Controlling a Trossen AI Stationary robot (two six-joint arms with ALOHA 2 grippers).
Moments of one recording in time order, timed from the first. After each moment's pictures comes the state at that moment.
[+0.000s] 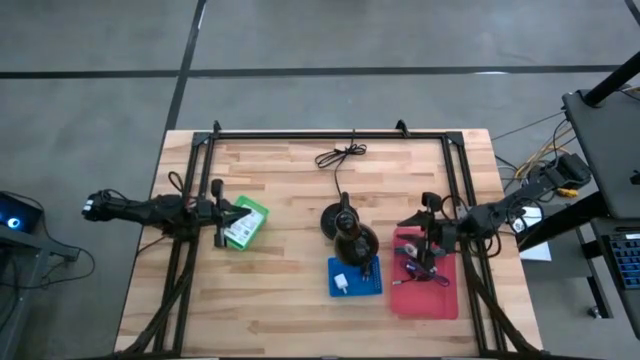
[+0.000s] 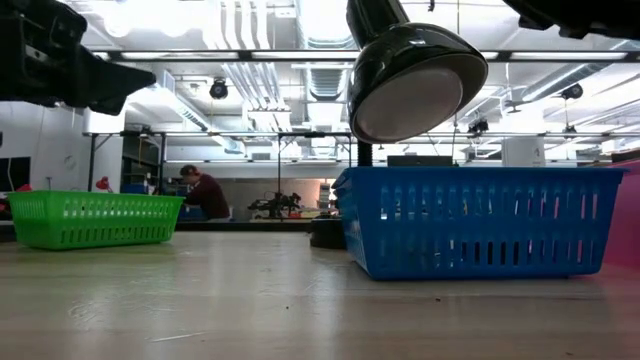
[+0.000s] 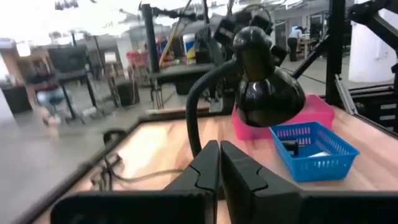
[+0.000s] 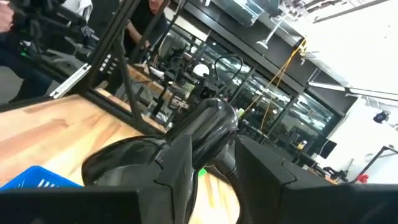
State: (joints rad) left arm -0.20 0.03 0.03 0.03 -0.30 0.15; right arm 0.47 0.73 0.17 0.72 0.41 -0.62
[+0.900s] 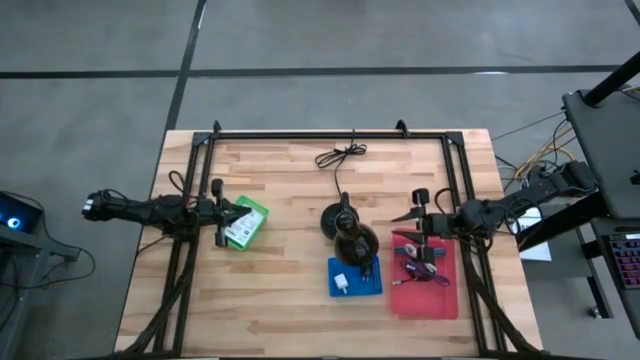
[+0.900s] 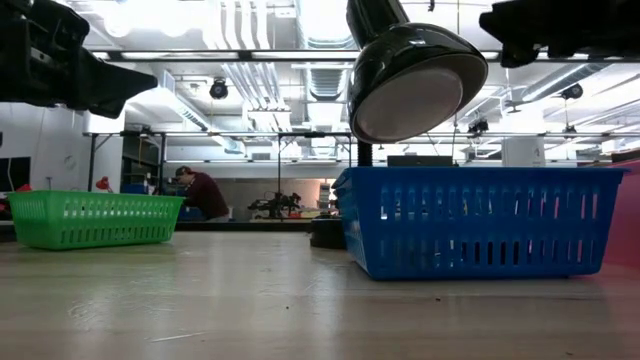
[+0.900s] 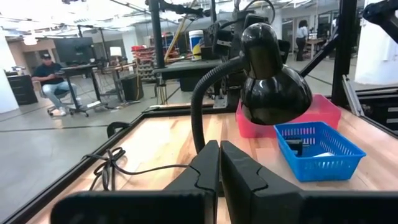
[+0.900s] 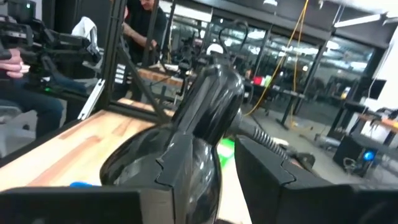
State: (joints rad) left arm -0.19 0.04 0.03 0.02 -0.33 0.11; right arm 0.33 0.73 0.17 0.66 0.26 -0.25
